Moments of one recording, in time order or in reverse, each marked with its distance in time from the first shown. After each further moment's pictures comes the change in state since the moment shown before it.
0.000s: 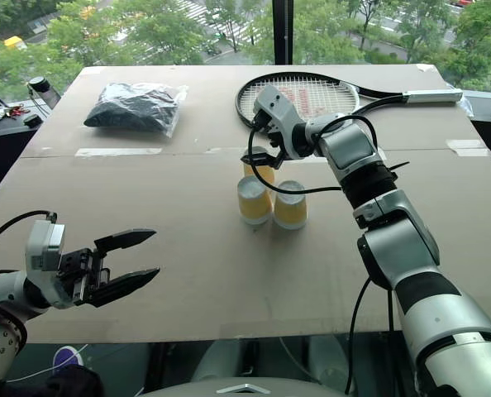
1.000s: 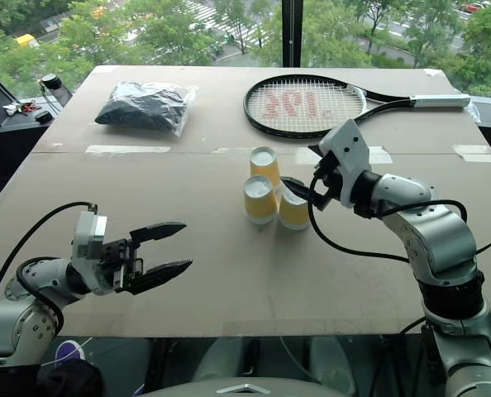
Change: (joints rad) left arm -0.111 -0.055 -0.166 -0.031 0.064 0.000 0.099; right arm 0.648 -0.252 -0.283 -1.139 0.295 0.328 -0.341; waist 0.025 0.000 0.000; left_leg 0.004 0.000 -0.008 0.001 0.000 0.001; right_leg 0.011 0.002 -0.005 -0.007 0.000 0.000
